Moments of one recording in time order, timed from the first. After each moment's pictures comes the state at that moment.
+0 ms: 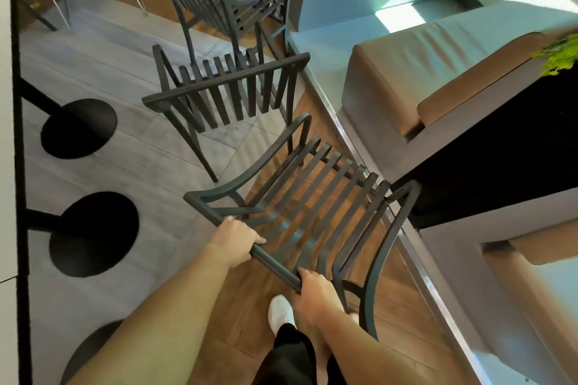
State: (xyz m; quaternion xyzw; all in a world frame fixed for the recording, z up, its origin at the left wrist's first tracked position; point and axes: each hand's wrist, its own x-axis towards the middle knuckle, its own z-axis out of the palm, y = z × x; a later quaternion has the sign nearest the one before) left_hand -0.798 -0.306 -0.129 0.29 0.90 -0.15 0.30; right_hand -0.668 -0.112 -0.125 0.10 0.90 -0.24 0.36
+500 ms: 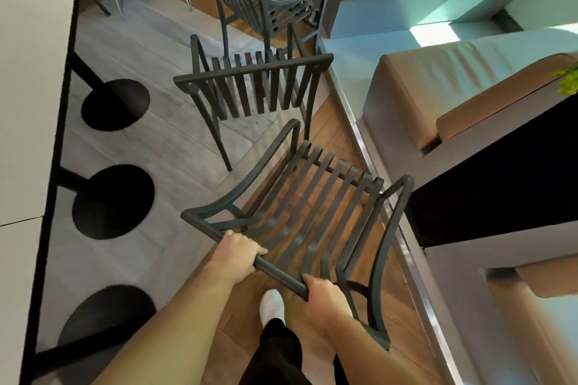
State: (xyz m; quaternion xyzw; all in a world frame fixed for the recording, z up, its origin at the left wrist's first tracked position) left_hand -0.703 -0.283 -0.126 0.17 0.94 -0.08 0.30; right_hand -0.631 -0.064 -0.112 0.00 0.91 -0.19 0.37
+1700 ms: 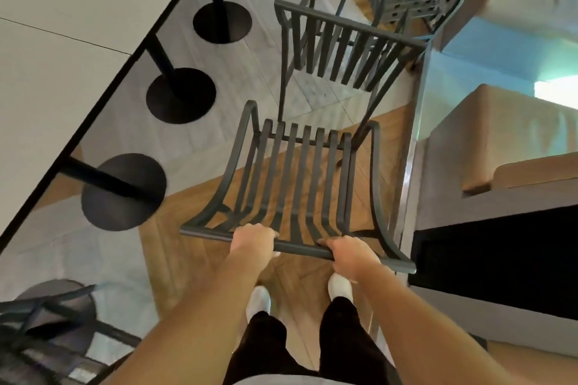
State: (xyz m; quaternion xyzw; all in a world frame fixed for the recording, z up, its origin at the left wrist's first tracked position) left_hand -0.555 -0.108 -0.109 -0.18 0.91 0.09 0.35; right_hand -0.668 0.093 -0.111 -0.37 0.84 0.05 0.40
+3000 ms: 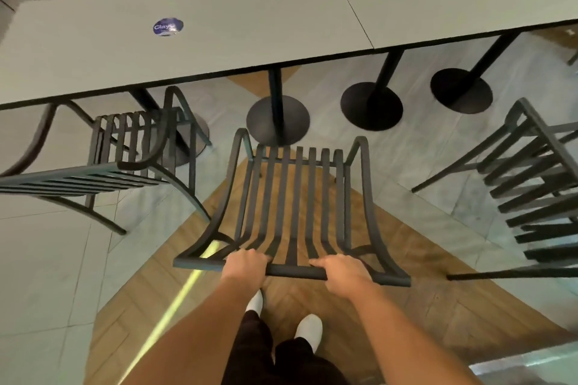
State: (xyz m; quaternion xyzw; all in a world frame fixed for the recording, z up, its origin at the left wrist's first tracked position) left_hand -0.480 0.073 -0.111 -0.63 0.70 0.20 0.28; right_hand -0.706 0.049 -0.109 -0.75 0.53 0.23 0.32
